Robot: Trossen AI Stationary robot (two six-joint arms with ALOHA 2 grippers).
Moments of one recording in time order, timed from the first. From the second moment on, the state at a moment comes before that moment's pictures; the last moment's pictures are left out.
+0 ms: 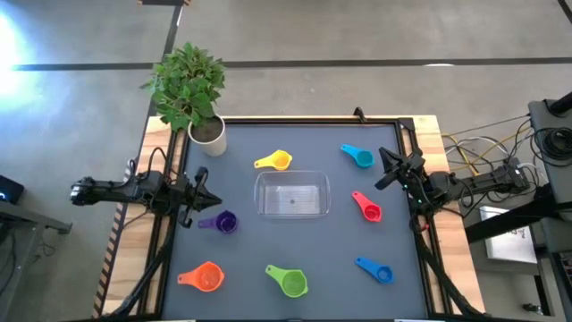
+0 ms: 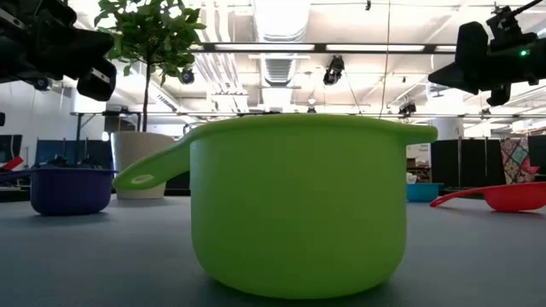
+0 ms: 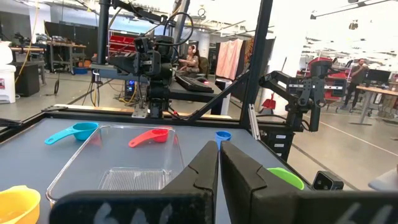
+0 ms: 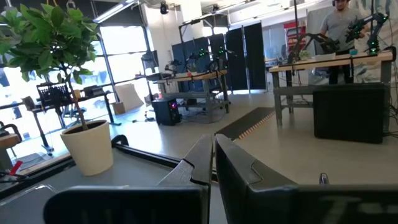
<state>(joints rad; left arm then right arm) -0.08 0.01 0.04 0.07 0.10 -0.14 0.18 0.21 0.02 0.42 1.03 -0.05</state>
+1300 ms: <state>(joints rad) -0.08 0.18 0.23 -0.02 0.04 -0.24 0.18 0.21 0.02 0.42 1.03 -0.05</state>
